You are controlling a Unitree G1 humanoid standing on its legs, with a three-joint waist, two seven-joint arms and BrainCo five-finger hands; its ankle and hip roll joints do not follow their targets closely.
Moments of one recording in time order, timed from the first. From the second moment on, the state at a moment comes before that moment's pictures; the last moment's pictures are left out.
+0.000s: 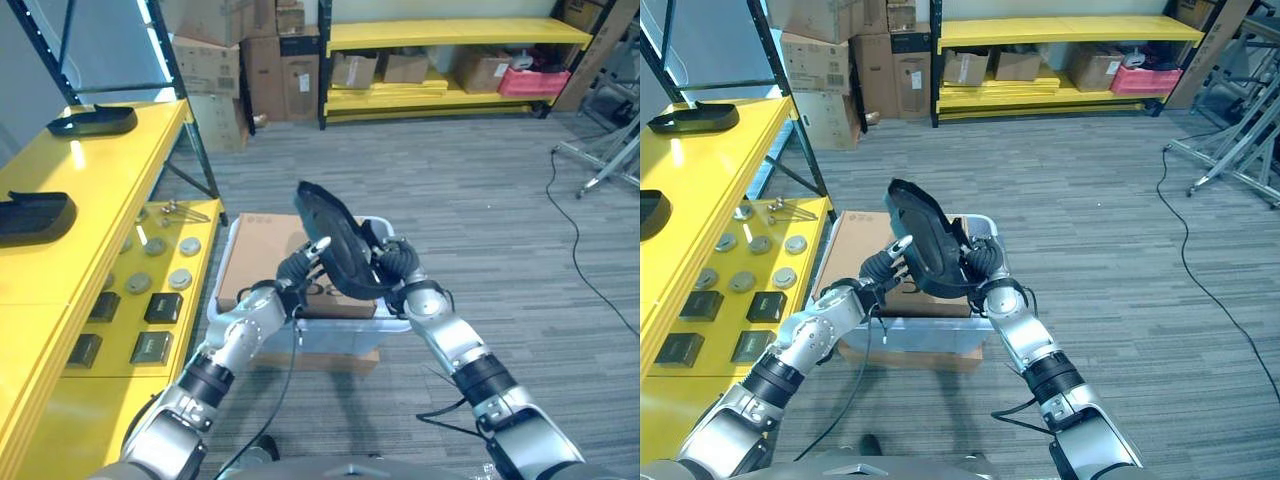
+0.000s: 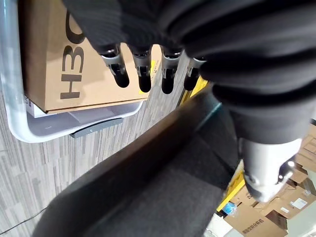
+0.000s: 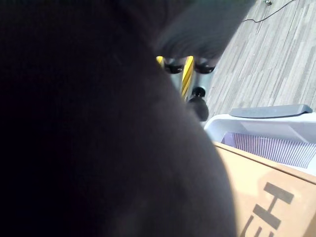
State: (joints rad) left arm -0.38 0.15 -0.40 0.17 -0.91 0.37 0.21; right arm -0.37 -0.40 0.37 0.24 0.10 0.27 -0.34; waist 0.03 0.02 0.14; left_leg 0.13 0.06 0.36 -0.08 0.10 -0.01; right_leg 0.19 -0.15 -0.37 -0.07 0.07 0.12
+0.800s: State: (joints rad) left arm -0.38 0.19 -0.45 0.19 -0.78 0.47 0.08; right arm -0.37 -0.42 0.39 0.25 0.07 0.27 -0.30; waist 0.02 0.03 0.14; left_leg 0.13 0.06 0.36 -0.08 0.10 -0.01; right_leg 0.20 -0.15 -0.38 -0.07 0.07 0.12
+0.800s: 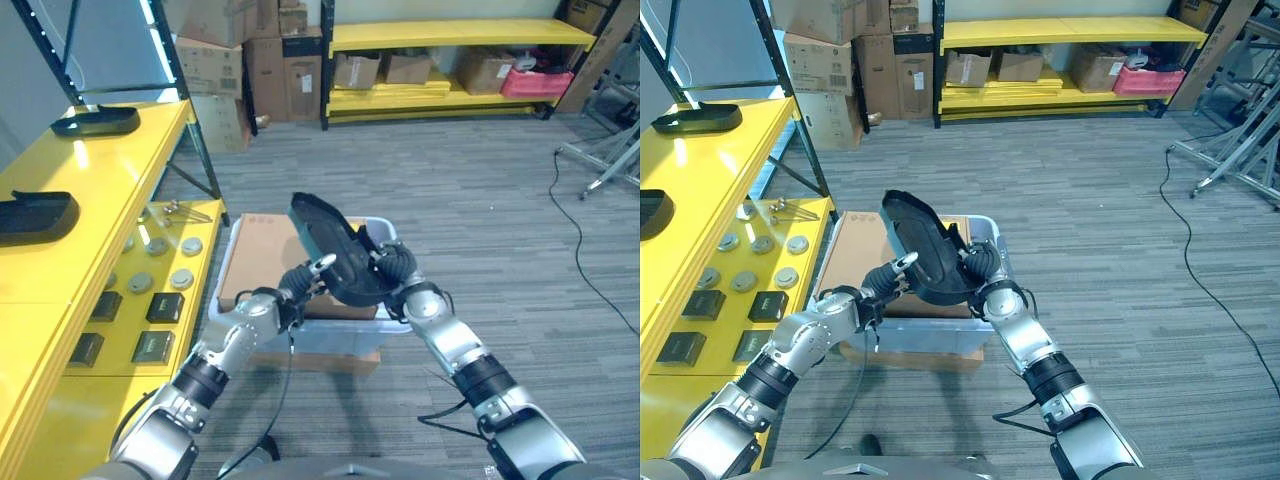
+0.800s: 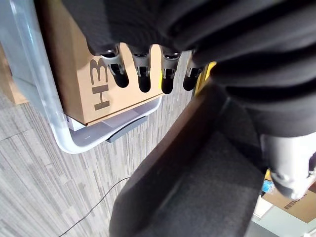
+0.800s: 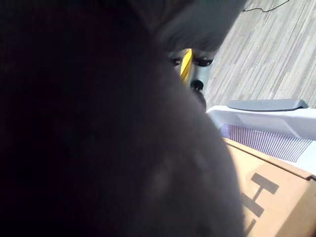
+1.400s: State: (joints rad) left arm -0.38 0.18 -0.49 0.23 -0.81 0.45 0.15; right arm -0.44 -0.44 0.42 0.29 0.05 0.30 -0.31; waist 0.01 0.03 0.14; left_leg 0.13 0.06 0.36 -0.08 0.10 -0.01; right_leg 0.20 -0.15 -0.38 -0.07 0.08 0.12
